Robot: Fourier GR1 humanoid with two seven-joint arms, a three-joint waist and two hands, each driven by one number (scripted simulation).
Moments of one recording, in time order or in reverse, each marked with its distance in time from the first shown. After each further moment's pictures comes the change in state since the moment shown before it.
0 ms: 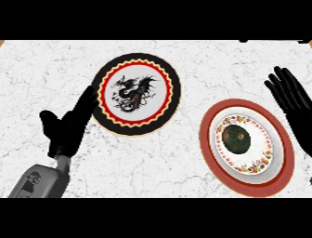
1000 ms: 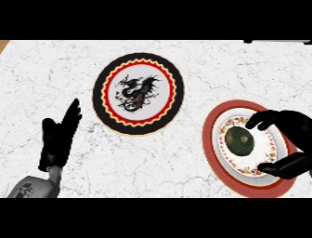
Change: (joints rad) left arm 0.084 0.040 0.005 0.018 -0.100 0.093 0.044; right arm -0.074 -0.056 0.071 0.300 0.123 0.482 -0.479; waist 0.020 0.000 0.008
